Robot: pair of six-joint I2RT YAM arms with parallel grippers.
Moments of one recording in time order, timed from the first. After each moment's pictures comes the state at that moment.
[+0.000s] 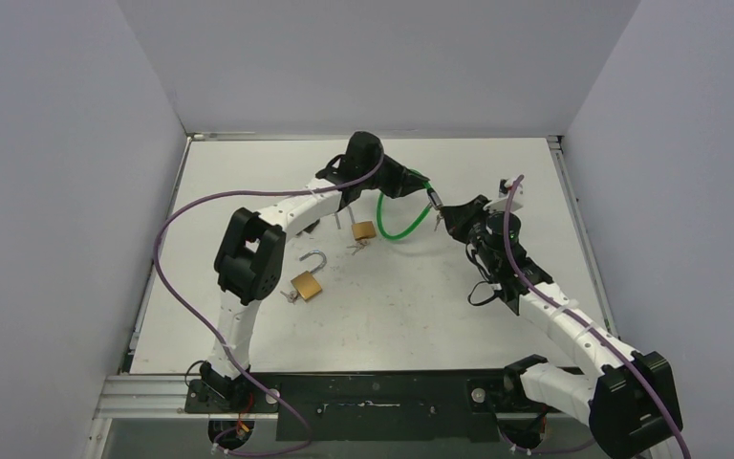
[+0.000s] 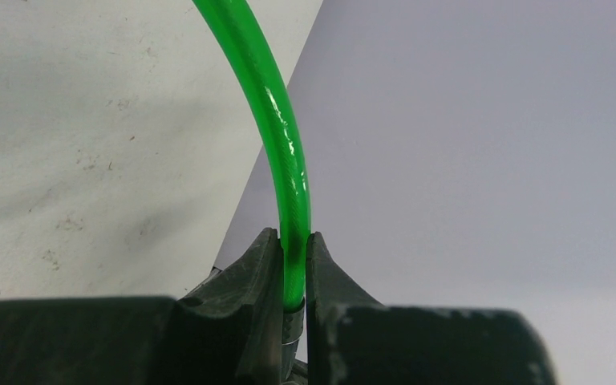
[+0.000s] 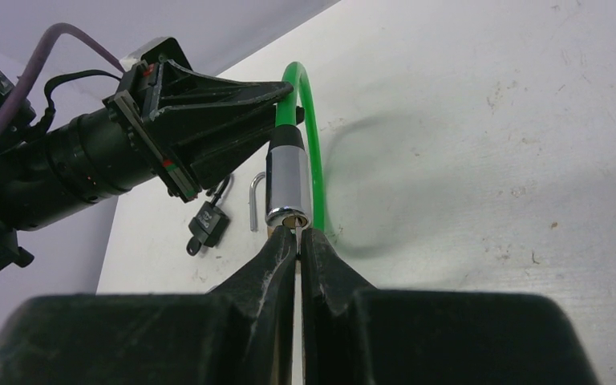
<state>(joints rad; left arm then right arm) -0.61 2.15 1.77 -0.11 0.40 -1.60 0.38 1.06 0.61 0.22 0.10 0.73</state>
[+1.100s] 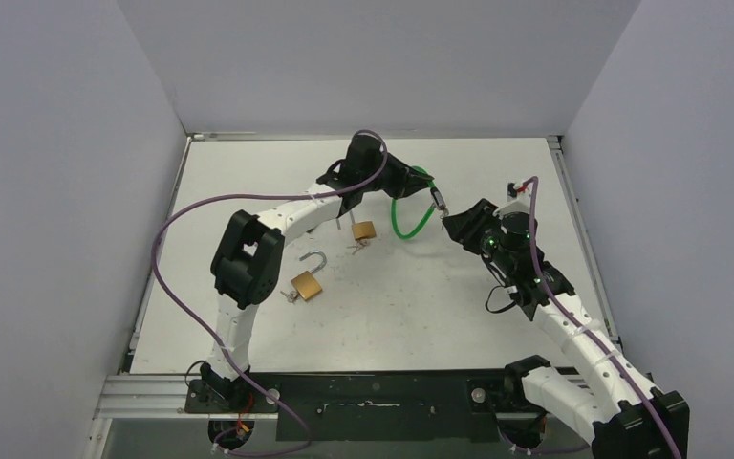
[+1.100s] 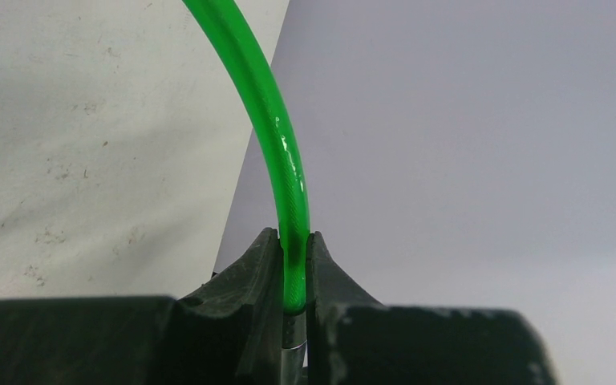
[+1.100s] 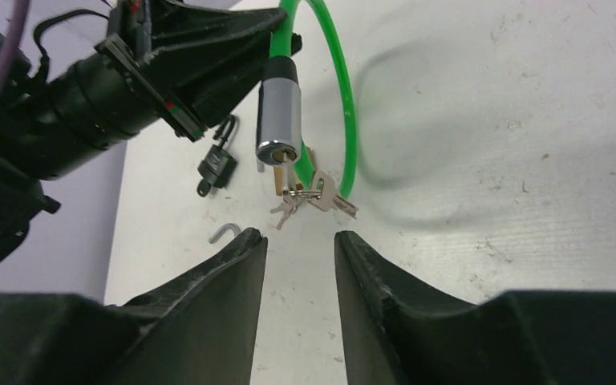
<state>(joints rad) -0.63 2.11 1.69 0.03 0.37 -1.59 0.33 0.91 0.67 -0.09 -0.04 0.74</state>
